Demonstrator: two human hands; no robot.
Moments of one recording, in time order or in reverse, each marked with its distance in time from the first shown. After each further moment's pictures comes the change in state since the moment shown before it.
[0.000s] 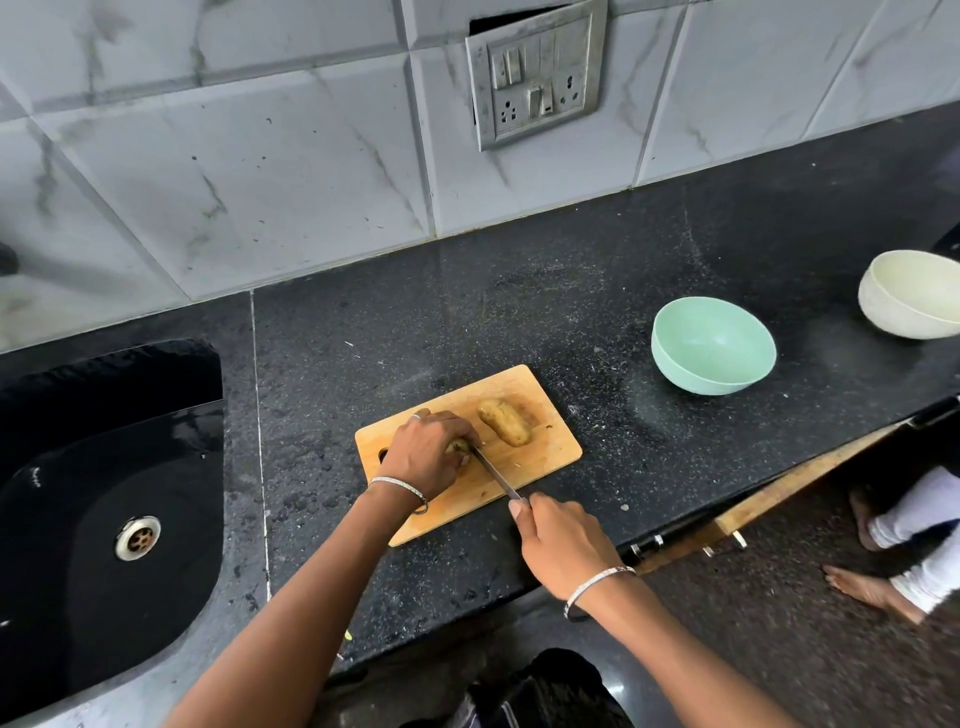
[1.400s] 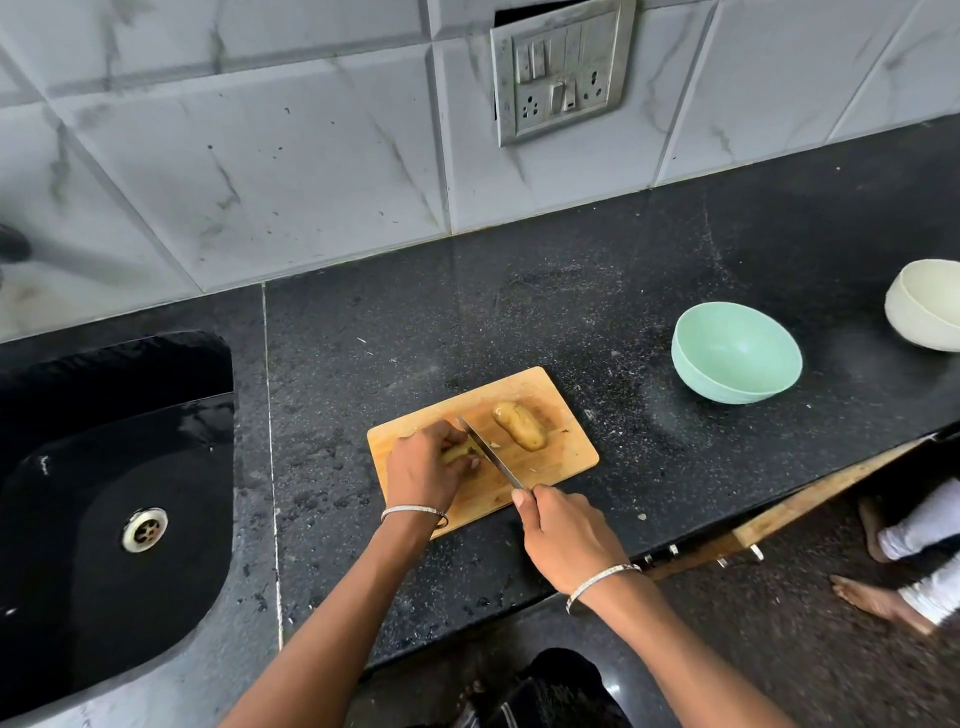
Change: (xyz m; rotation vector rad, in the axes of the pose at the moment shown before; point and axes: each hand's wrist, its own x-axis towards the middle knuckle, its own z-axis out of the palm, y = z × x) left_hand -0.020 0.003 0.012 -0.343 0.256 -0.416; right_hand 0.011 -0.013 -0.001 0.008 -0.004 -0.008
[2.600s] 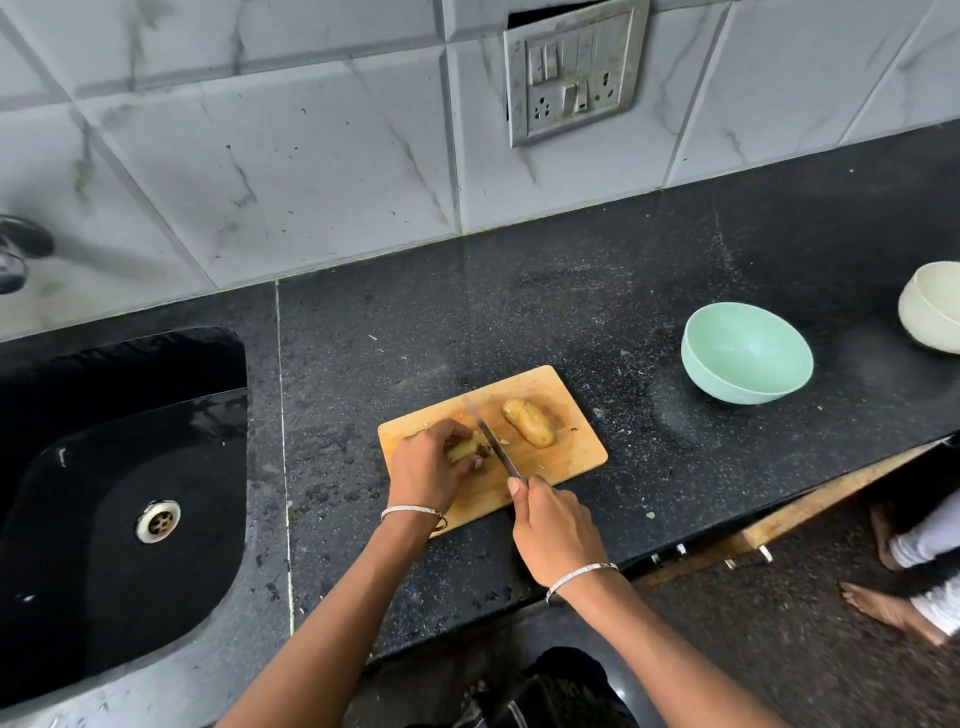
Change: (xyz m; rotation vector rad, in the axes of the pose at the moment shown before) left_hand -0.004 -0.004 -0.008 -0.015 -0.023 0.032; right_hand 0.006 -0.013 0.021 0.055 0.112 -0.006
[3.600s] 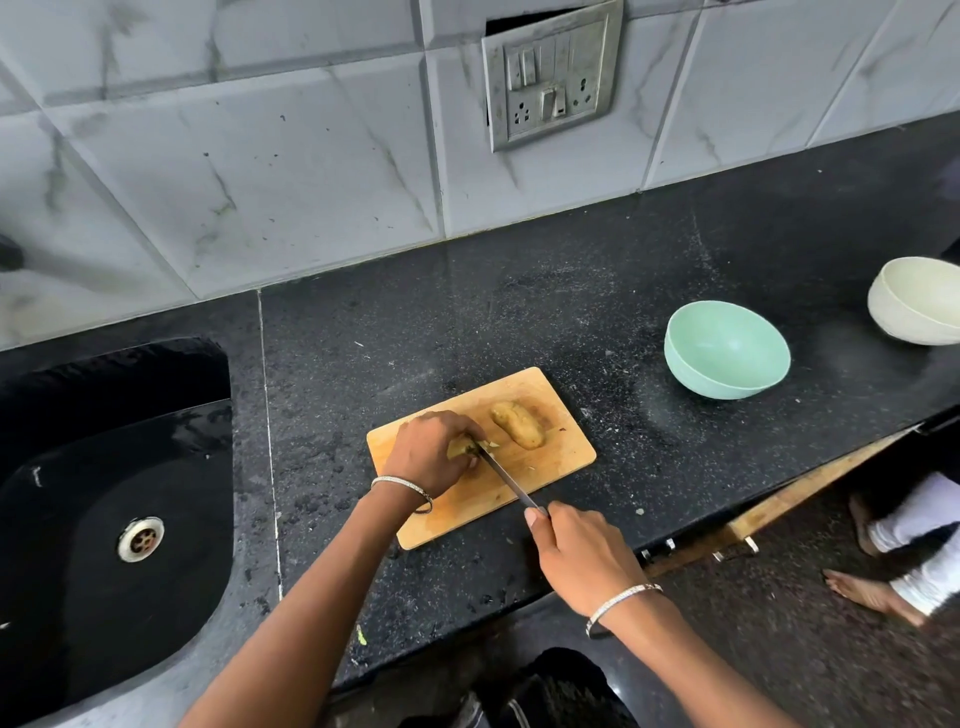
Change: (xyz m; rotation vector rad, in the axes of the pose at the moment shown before) left_hand 0.027 0.008 -0.012 0.228 -0.256 0.279; right_hand -0.023 0.024 -0.019 -0.068 -0.080 0.024
